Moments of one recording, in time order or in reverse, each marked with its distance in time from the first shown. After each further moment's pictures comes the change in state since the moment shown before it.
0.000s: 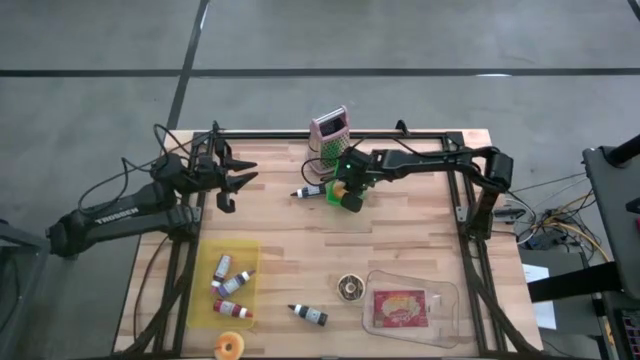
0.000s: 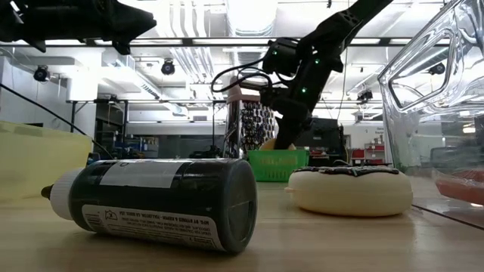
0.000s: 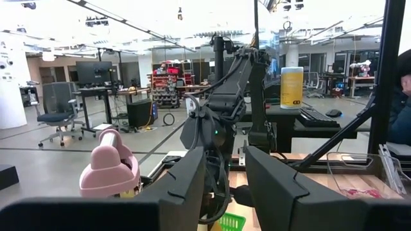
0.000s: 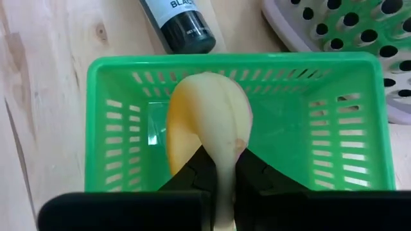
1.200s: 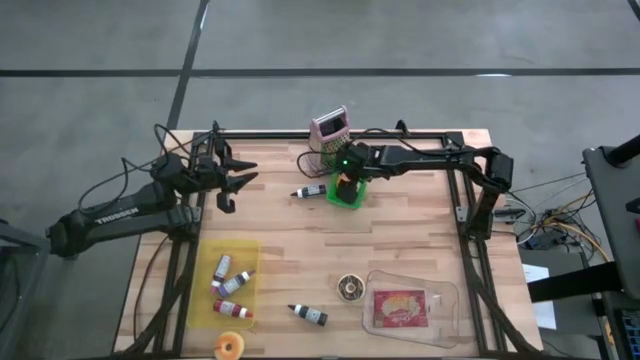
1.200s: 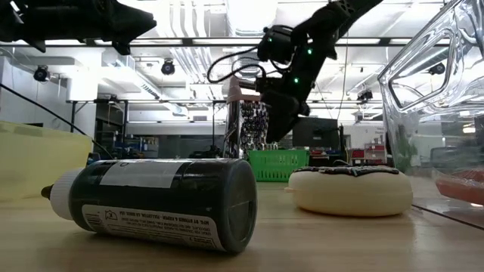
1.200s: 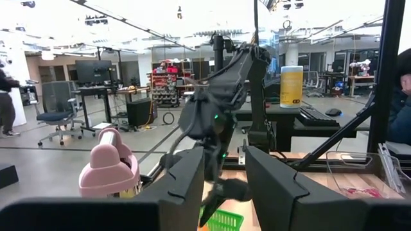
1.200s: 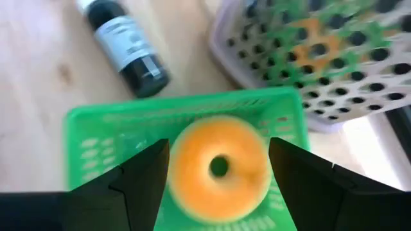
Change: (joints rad) left arm 0.000 0.000 0.000 -0.005 0.002 0.000; right arm 0.018 -0.004 0.095 -0.068 0.158 0.049
